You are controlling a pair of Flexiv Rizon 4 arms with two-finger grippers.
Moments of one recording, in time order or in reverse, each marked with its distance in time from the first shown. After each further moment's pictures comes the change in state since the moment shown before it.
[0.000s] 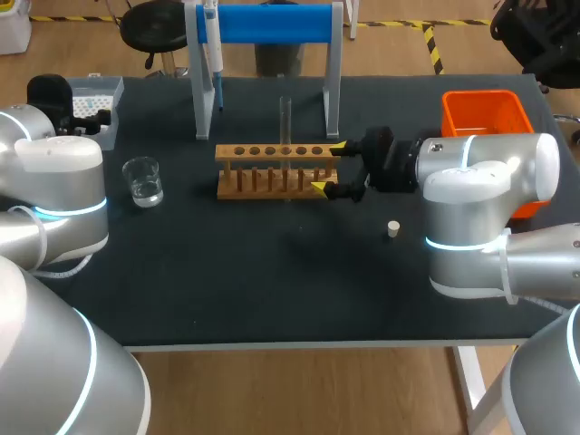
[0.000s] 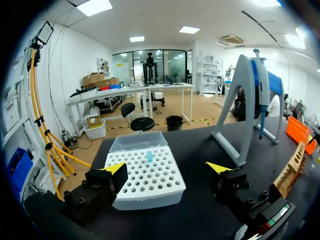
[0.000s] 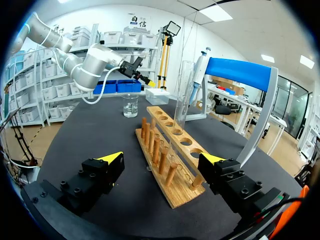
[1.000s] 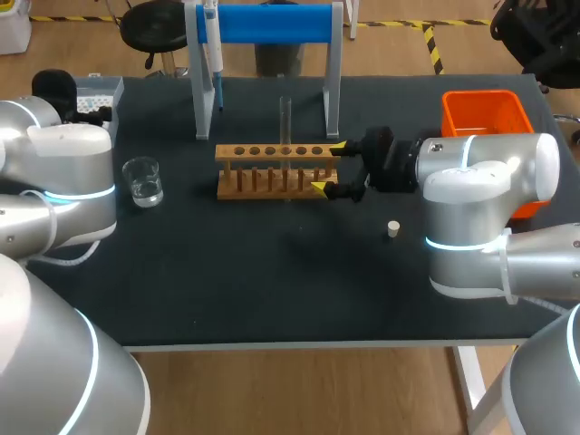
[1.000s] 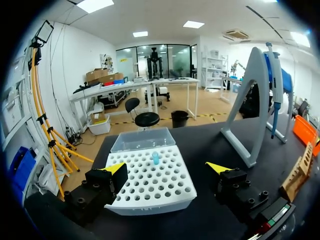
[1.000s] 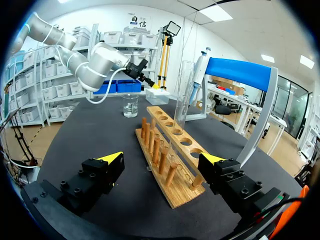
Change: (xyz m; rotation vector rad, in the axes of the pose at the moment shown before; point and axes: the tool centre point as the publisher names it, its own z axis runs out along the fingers) left arm -0.009 0.001 0.021 -0.046 -0.039 -0.003; right arm 0.000 0.000 0.000 0.000 0.000 0.000
